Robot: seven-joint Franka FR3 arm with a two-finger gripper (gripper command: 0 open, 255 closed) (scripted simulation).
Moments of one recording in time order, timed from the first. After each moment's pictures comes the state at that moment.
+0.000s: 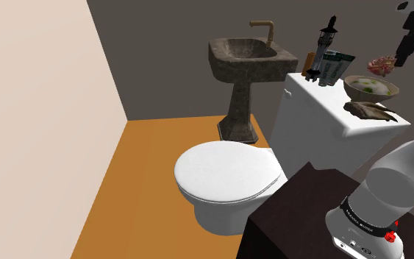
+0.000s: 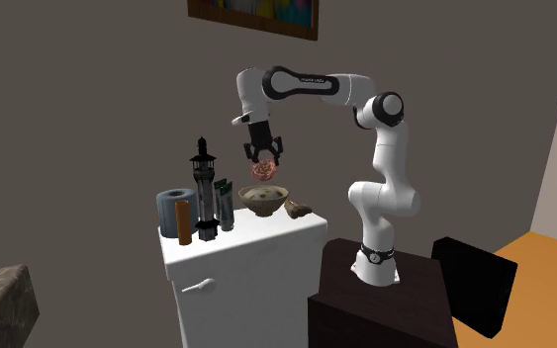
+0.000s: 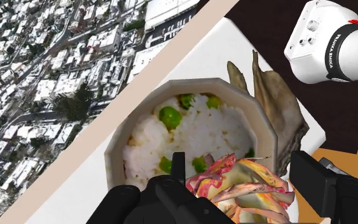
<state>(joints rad) -0.18 -0.29 -0.80 -1.77 -0.17 1.36 -1.20</state>
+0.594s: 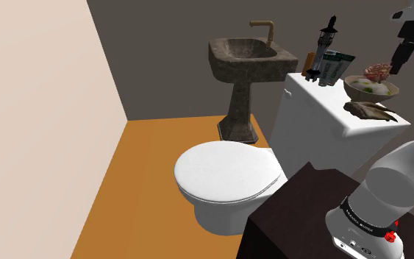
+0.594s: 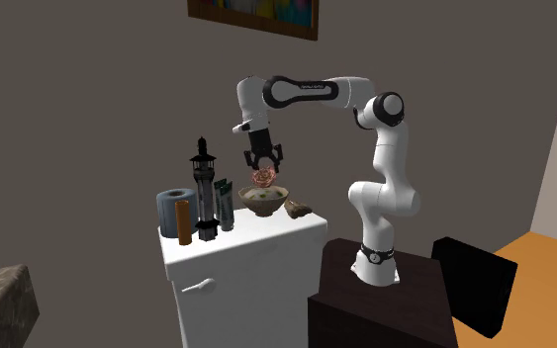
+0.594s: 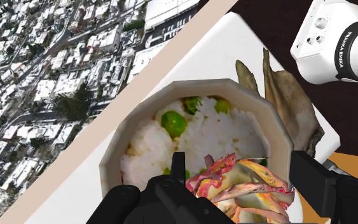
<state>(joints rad) -0.19 -0.31 -0.80 -1.86 -0.18 1.43 -1.19</state>
